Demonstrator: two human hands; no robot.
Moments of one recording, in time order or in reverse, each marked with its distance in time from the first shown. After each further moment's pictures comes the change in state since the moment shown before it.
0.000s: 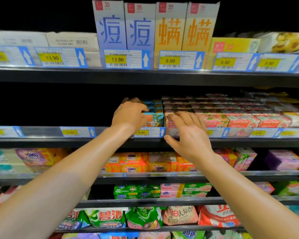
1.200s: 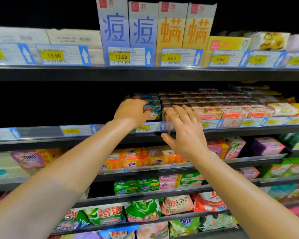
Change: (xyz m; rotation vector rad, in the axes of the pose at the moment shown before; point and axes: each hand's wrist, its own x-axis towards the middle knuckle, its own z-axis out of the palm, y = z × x) left_hand 0.006 -0.006 0.002 -0.086 -0.131 0.023; right_hand -0.012 -0.031 -0.012 -0.044 -0.075 0.108
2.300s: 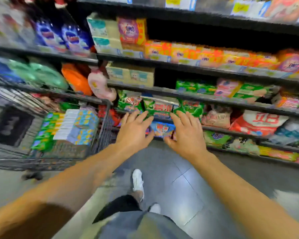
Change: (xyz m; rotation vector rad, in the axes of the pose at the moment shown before) left_hand -0.494 -0.130 0.013 0.074 -0.316 -0.165; right_hand -0.317 -0.247 -0.001 0.241 -0.554 -0.065
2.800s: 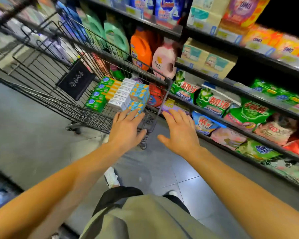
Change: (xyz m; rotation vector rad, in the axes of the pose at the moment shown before) left_hand -0.187 -0.216 0.004 -0.044 0.079 -0.355; right_hand 0.001 -0.235 0.102 -0.013 -0.341 -0.322
